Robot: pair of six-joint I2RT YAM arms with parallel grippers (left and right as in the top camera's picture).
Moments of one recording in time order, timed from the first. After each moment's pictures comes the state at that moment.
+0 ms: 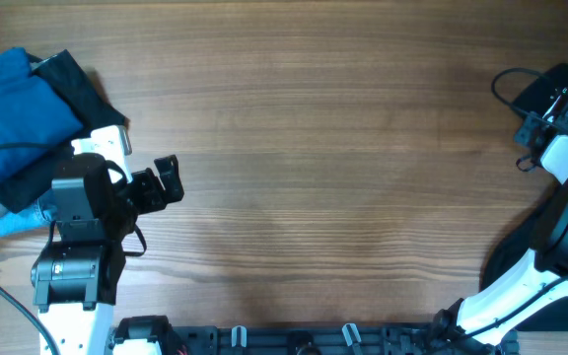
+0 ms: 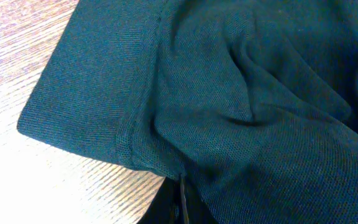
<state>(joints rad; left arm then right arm) 0.03 0.85 0.83 -0.70 0.09 -0.25 -0.52 2.01 1.14 -0.02 0.16 0.00</state>
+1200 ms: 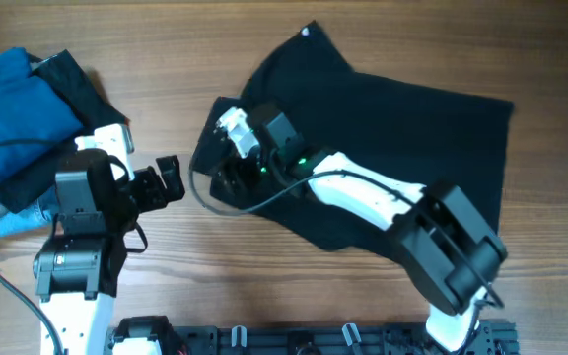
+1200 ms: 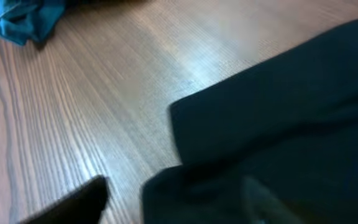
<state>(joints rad) 0.03 0.89 0.83 -0.70 0.09 -0.25 0.73 1.95 1.22 -0.04 -0.36 0.10</state>
